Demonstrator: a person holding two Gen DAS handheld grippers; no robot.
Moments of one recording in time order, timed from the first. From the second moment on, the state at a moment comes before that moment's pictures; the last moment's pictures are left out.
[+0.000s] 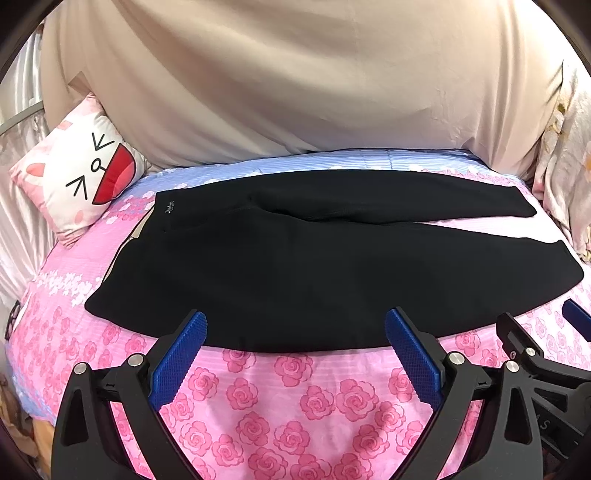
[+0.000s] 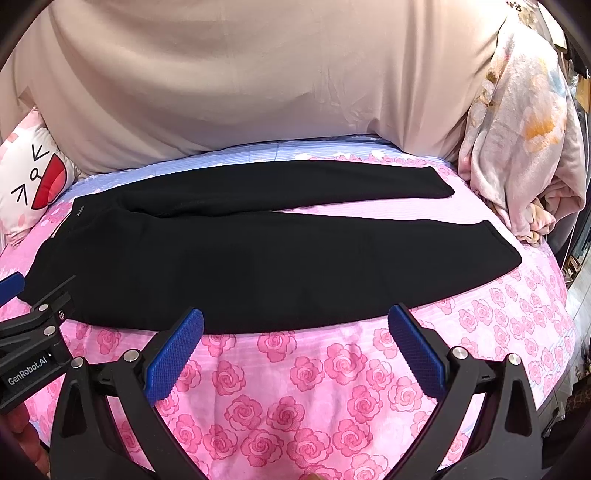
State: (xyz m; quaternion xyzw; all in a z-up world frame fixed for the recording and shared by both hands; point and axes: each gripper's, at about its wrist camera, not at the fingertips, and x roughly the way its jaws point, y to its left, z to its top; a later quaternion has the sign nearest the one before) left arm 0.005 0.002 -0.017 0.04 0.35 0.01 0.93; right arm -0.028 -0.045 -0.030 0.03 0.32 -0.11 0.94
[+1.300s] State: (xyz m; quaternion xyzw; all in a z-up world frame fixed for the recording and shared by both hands) left arm 0.006 -0.005 -0.008 0.05 0.35 0.01 0.93; right arm -0.027 -0.044 -0.023 0.04 0.32 -0.11 0.94
